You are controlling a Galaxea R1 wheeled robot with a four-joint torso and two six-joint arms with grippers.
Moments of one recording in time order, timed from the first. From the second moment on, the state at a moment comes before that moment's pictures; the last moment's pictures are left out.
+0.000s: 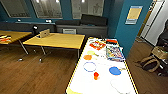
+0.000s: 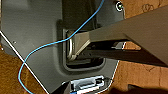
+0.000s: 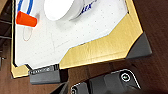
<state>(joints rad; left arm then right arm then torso) 1.52 3.00 -2.53 0.03 -0.12 0.02 -0.93 1.78 -1.26 0.39 0.01 0.15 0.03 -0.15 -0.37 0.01</state>
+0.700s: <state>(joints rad) 1.50 2.99 -2.53 0.03 -0.13 0.02 -0.64 1.86 -1.41 0.41 -0.25 0.29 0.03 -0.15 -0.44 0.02</state>
